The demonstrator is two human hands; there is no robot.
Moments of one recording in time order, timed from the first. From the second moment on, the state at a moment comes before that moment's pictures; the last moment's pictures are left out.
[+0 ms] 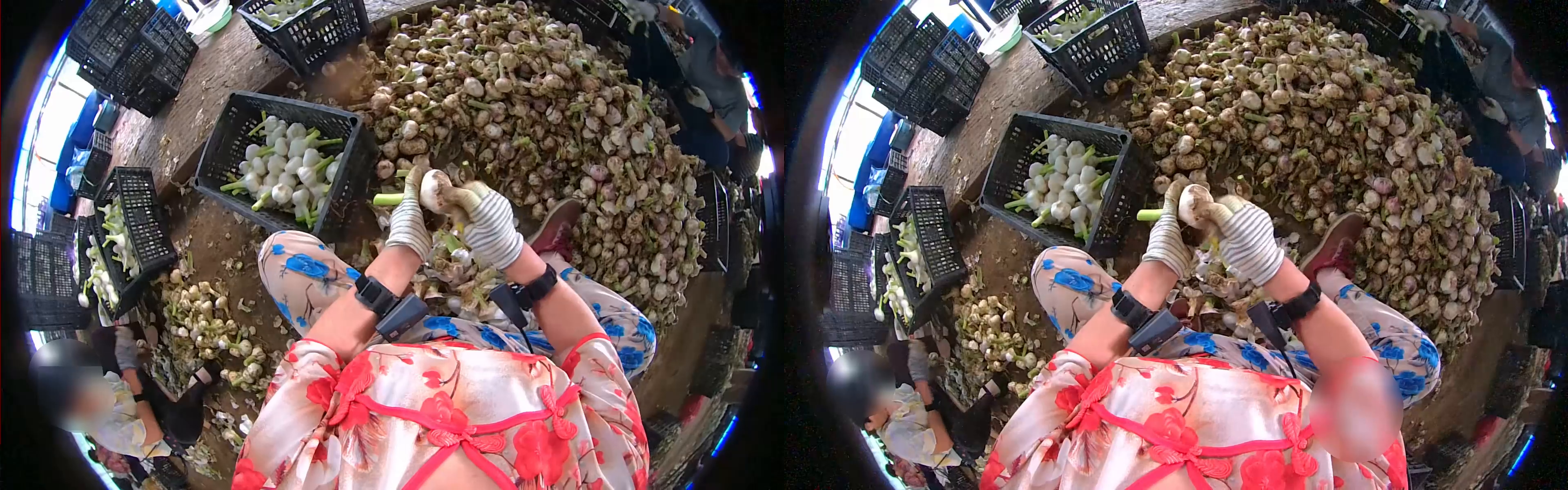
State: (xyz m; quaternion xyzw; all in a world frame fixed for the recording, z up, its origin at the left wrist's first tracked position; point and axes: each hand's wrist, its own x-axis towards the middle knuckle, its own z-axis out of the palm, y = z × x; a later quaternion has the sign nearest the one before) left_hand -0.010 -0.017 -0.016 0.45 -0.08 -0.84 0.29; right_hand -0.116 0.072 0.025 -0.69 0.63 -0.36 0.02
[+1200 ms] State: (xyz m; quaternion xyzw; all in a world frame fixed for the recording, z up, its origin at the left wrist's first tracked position) left_hand -0.010 -0.036 -0.038 0.48 -0.19 -0.83 0.23; right_hand -0.235 0.132 -0.176 -0.39 0.86 -0.10 0.31
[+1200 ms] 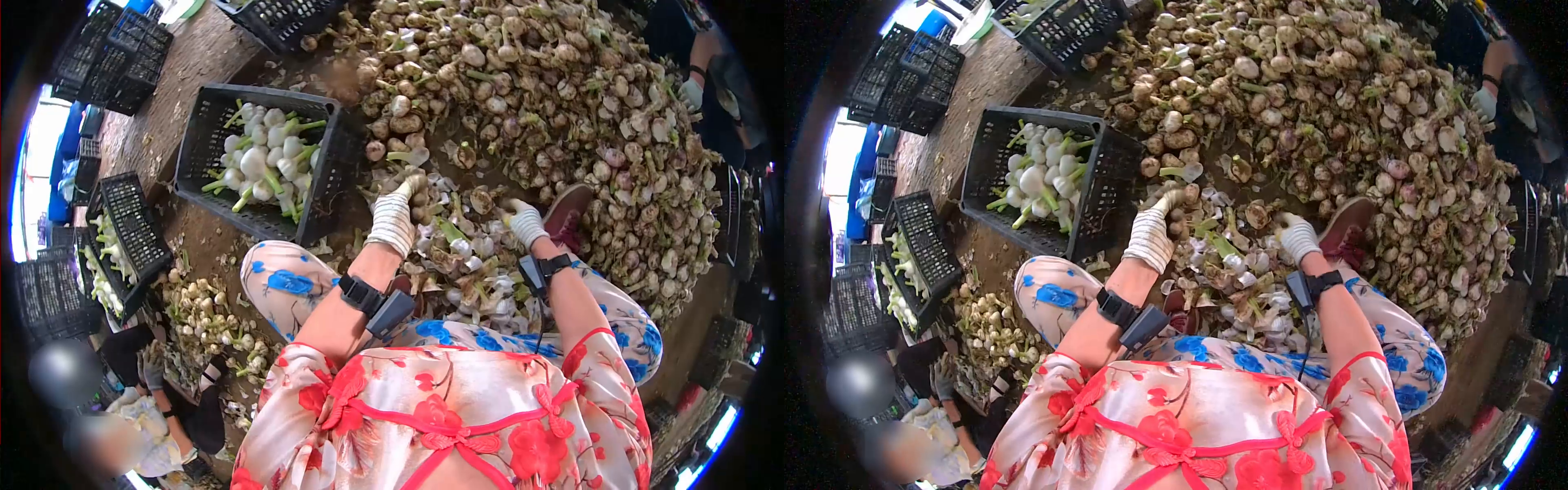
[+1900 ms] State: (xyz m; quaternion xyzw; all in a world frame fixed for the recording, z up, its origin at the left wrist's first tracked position) left_hand -0.016 -0.026 -0.061 0.34 -0.37 -0.81 0.30; right_hand -0.160 0.052 -0.050 -0.25 0.64 -0.56 0.46
